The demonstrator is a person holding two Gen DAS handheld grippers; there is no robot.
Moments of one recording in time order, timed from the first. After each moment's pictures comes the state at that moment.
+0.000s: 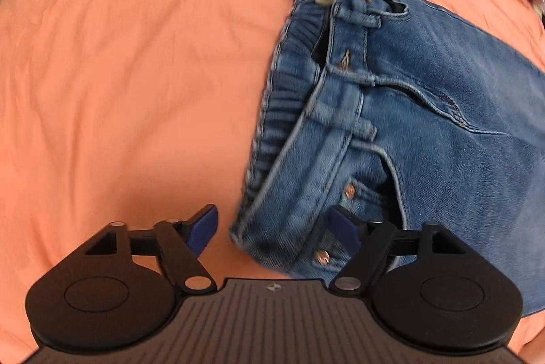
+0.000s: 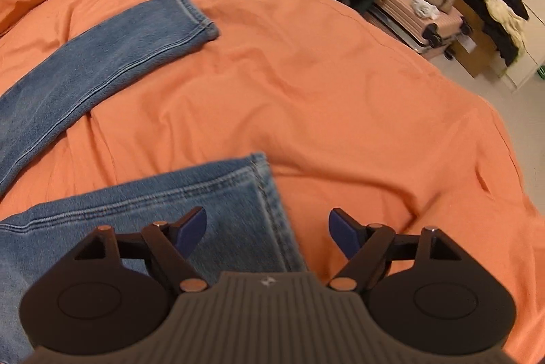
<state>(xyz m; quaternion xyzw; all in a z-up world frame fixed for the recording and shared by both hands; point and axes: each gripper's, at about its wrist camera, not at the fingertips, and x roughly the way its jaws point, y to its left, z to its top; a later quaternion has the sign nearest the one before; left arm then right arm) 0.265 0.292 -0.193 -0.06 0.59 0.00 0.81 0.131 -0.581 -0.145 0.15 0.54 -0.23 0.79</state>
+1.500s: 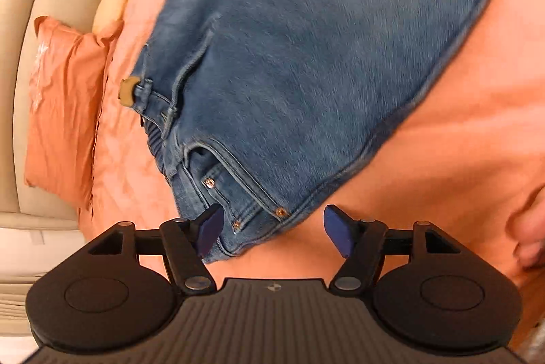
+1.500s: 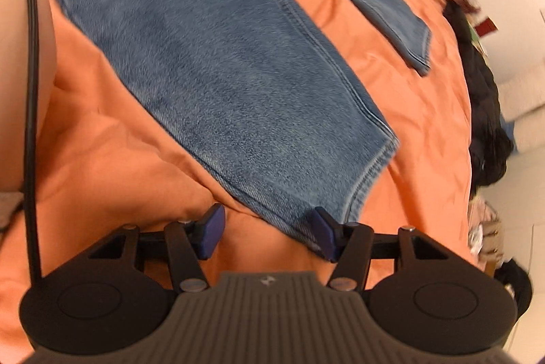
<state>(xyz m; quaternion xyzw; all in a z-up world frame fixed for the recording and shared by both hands) 0.152 0.118 -0.249 0.56 0.45 -0.12 0.69 0.035 -0.477 -0.190 -0.33 0.55 0.11 0.76</state>
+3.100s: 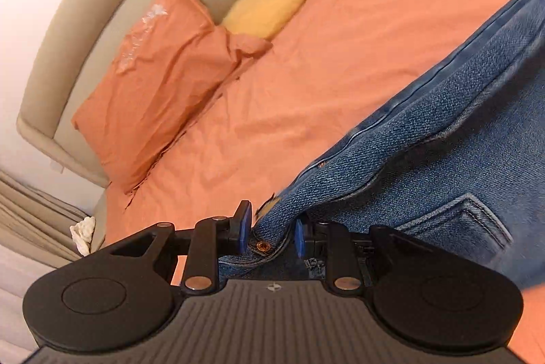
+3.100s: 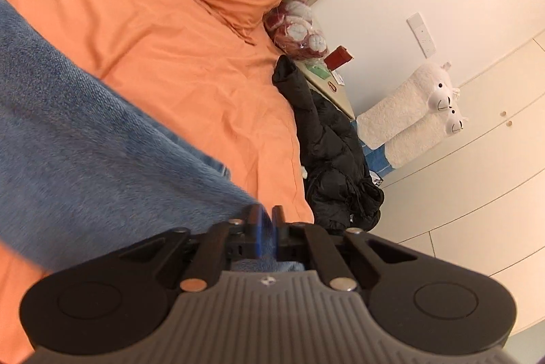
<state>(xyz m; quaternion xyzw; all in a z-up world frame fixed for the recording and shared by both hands) 0.398 0.077 -0.139 0.38 0.41 0.04 0.83 0.369 -0.499 -0.112 -0.36 0.43 -0.15 0.82</state>
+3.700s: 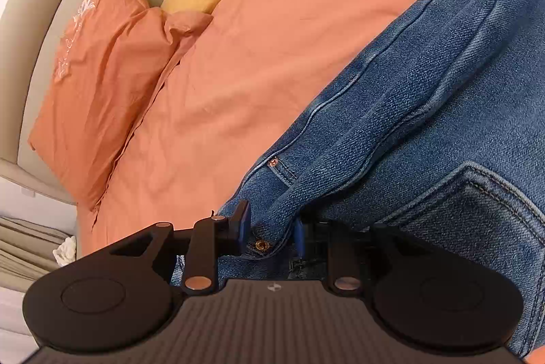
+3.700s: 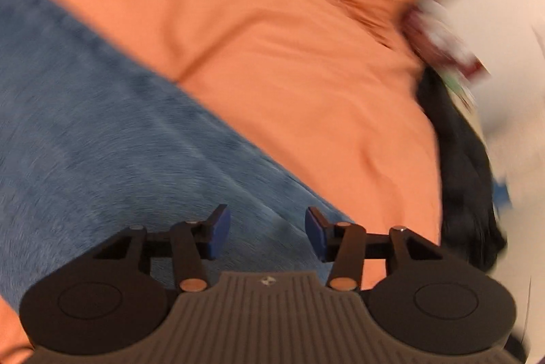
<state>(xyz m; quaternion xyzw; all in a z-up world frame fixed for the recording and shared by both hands) 0.432 0.085 -0.219 0.42 0.44 -0.01 0.80 0.455 -0.487 -0.195 -0.31 0.50 0.13 0.80</state>
